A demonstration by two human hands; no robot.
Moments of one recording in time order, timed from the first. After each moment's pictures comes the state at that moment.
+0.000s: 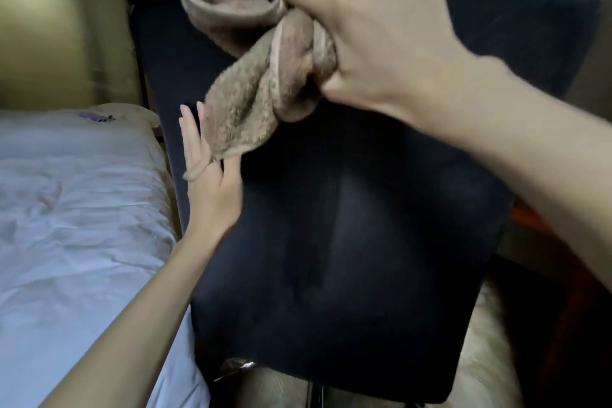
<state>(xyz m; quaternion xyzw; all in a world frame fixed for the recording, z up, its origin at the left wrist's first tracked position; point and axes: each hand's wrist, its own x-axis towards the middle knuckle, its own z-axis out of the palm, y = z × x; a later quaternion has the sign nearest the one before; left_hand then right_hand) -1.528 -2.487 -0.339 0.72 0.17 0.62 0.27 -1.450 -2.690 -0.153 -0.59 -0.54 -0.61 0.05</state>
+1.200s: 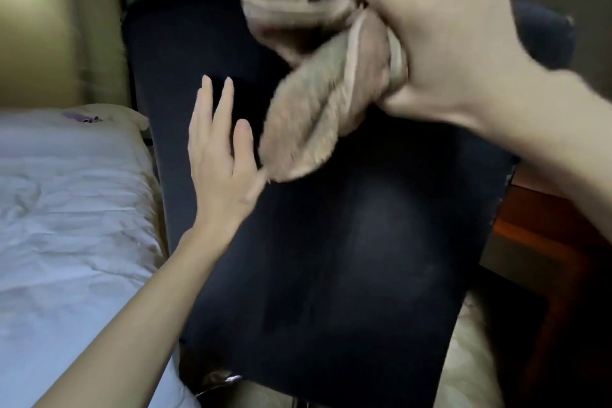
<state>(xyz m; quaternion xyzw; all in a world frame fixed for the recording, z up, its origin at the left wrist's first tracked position) -1.522 -2.526 -0.303 0.69 0.12 0.69 0.18 -1.417 -2.730 -0.140 -0.53 -0.57 -0.62 0.09</state>
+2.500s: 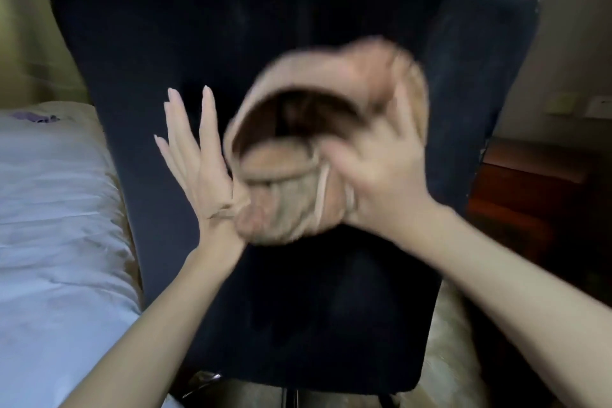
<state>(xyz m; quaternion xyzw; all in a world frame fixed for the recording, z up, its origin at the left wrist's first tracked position) -1.487 -2.554 -0.327 0.67 0.17 0.70 0.17 -1.371 -2.718 -0.283 -0.53 -0.55 -0.63 0.15</state>
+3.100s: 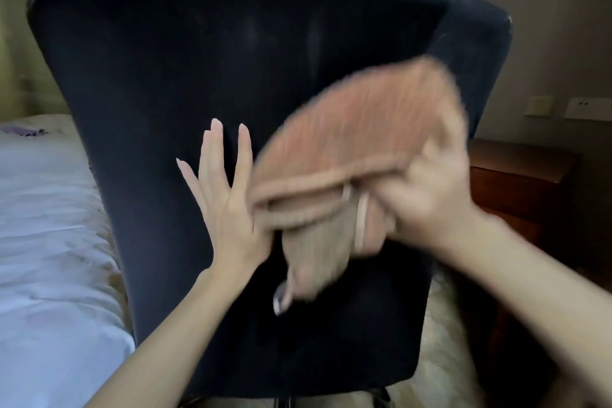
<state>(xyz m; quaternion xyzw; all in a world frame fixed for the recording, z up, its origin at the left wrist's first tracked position) -1.453 -2.567 -0.357 0.71 0.09 0.69 0.07 -1.357 -2.780 -0.274 -0.42 -0.56 -0.70 0.14</state>
